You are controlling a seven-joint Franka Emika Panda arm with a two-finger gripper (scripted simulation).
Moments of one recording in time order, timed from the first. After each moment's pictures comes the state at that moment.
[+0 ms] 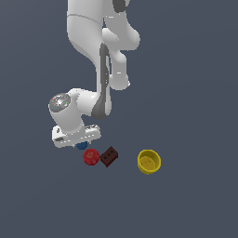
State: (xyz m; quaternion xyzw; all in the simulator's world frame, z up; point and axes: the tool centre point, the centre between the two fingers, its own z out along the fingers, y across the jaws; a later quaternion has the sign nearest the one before) arm 0.024 -0.186 0.059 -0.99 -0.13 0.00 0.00
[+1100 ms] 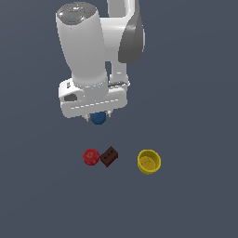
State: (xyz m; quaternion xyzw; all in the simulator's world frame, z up) arm 0.025 -0.074 0.272 -0.99 -0.13 0.00 0.00
